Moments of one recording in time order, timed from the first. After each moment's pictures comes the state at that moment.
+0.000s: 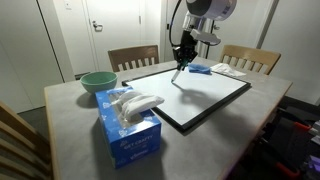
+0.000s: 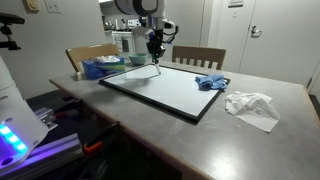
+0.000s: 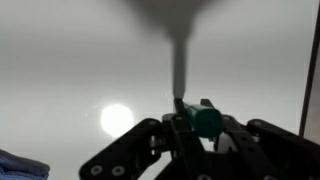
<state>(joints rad) -0.03 0.36 0.07 -2.17 0.23 2.64 0.03</state>
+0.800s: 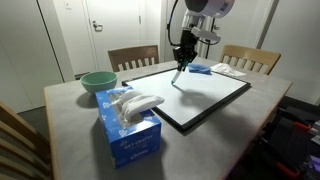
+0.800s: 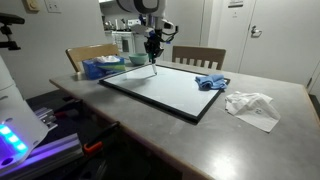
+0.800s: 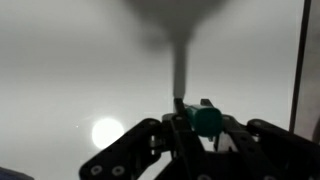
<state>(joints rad) -0.03 0.36 0.07 -2.13 0.25 2.53 -0.03</state>
